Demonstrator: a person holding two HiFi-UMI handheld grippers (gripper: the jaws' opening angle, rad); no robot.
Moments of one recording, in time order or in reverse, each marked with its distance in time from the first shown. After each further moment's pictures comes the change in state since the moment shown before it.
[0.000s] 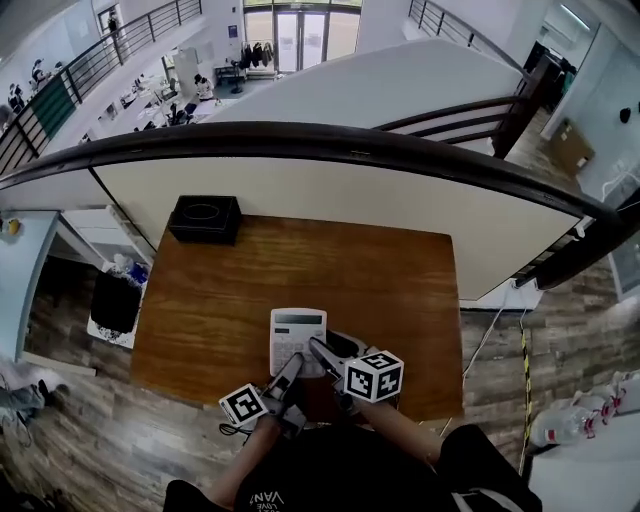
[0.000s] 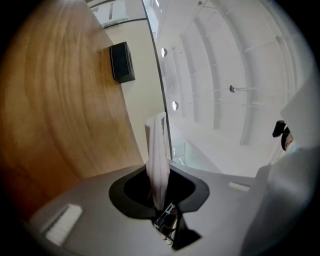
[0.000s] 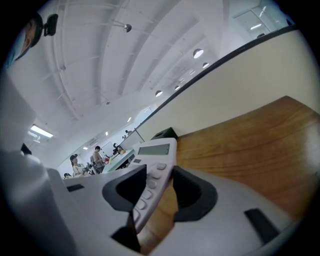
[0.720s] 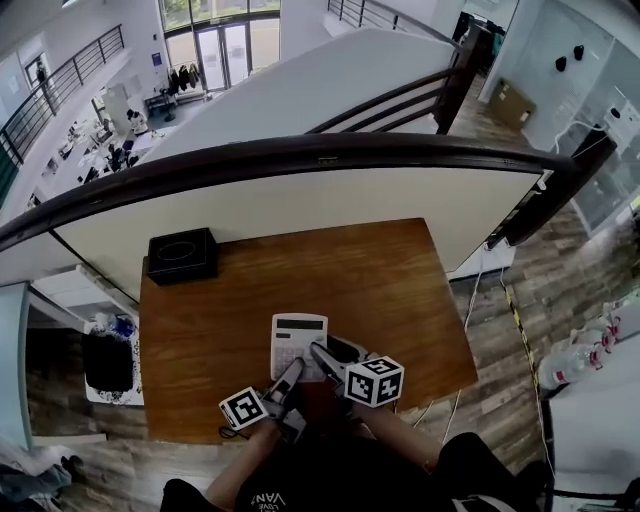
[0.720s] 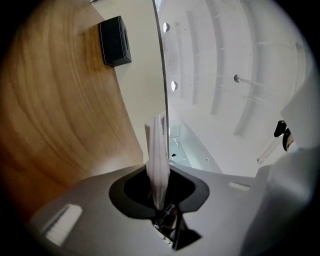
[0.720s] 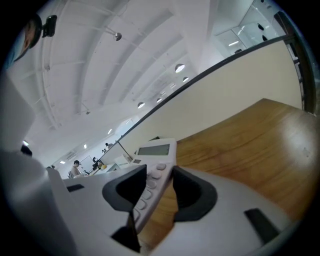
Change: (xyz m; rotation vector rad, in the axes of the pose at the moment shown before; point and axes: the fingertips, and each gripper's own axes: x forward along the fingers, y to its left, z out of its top) left arm 0.004 0.010 0.044 -0.015 0.282 -0.037; right arm 0.026 0.005 0.009 0.093 -0.150 -0.229
